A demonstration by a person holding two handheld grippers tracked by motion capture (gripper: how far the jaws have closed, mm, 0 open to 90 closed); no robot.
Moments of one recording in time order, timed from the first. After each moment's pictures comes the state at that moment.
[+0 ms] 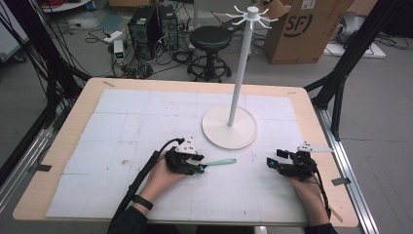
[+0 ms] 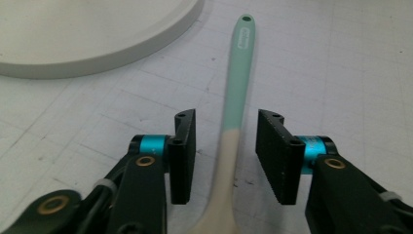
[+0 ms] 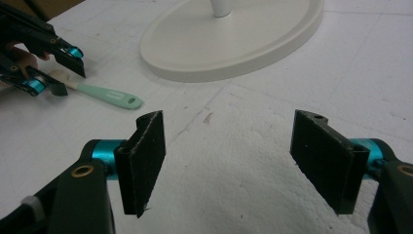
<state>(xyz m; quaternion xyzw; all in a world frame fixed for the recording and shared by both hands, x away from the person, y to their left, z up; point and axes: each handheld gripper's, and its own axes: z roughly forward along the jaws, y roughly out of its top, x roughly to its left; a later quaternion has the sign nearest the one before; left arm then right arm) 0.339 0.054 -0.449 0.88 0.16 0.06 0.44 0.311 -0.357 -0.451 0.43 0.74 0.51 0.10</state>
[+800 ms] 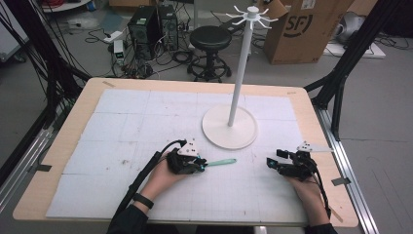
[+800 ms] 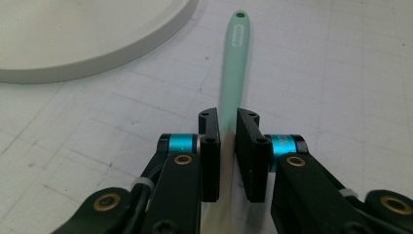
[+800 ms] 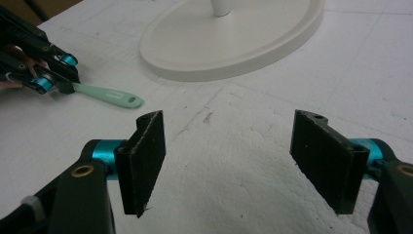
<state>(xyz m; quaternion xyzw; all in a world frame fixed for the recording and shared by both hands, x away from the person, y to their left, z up) 0.335 0.049 -0.450 0.88 0.15 0.07 0.44 0.311 -0.357 -0.451 0.43 0.74 0.51 0.10</state>
